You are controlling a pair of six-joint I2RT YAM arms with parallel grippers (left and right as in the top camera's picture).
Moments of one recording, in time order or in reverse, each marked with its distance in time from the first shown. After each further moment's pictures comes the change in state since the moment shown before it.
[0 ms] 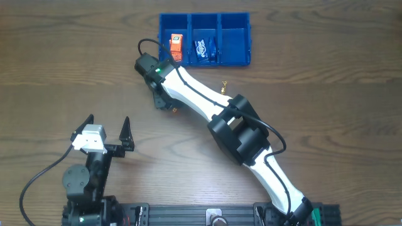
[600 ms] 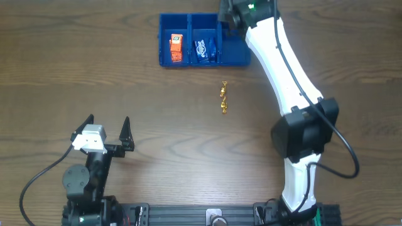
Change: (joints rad) left arm 0.000 0.000 0.000 0.000 0.000 0.000; right arm -0.440 -0.270 0.137 0.214 0.277 -0.208
